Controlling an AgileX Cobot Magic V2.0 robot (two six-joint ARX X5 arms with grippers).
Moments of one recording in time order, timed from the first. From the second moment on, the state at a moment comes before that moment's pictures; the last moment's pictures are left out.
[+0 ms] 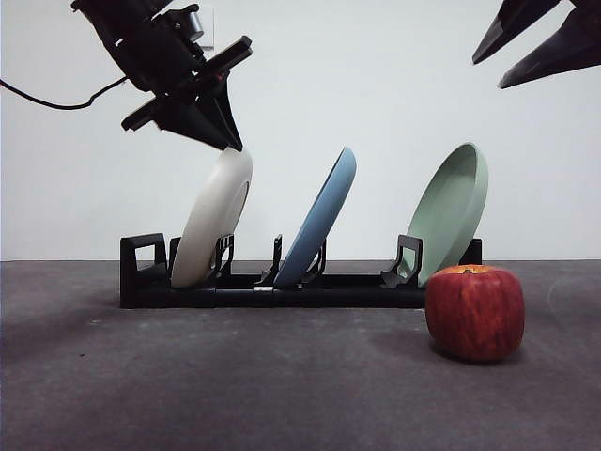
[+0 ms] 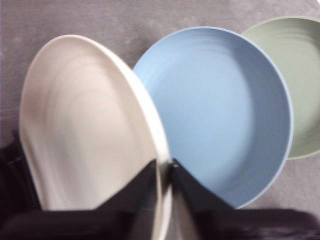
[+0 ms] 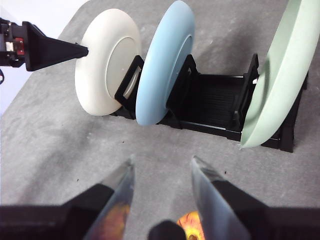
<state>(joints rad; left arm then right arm) -0.33 1.80 1.58 -0.51 0.30 -0.20 0.14 1.13 0.99 -0.46 -0.52 0.14</state>
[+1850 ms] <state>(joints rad) -1.04 1.51 1.07 -0.60 -0.25 -0.17 0.14 1.13 0.99 -0.54 -0.52 0.14</state>
